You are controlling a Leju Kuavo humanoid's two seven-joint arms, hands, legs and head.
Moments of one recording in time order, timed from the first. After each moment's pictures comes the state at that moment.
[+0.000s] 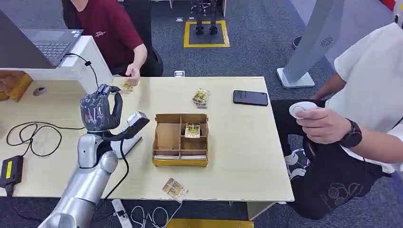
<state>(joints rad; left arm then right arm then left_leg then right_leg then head) -0.44 0.04 -0.15 -1.19 -1.22 0.69 -0.12 -0.06 0.12 -0.77 -0.20 1.57 -0.14 0.17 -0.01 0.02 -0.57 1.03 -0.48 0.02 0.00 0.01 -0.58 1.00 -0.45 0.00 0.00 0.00</state>
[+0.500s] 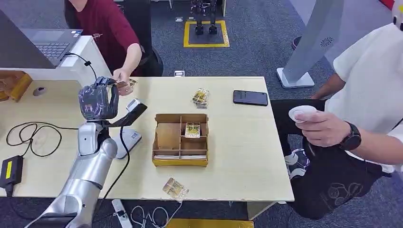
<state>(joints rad) -0.56 -0.02 0.02 -0.98 -1.35 0.69 -0.16 -0.07 0.12 -0.74 -0.20 1.57 -0.12 0.18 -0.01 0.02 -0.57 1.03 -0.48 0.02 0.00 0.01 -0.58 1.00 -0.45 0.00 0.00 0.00</state>
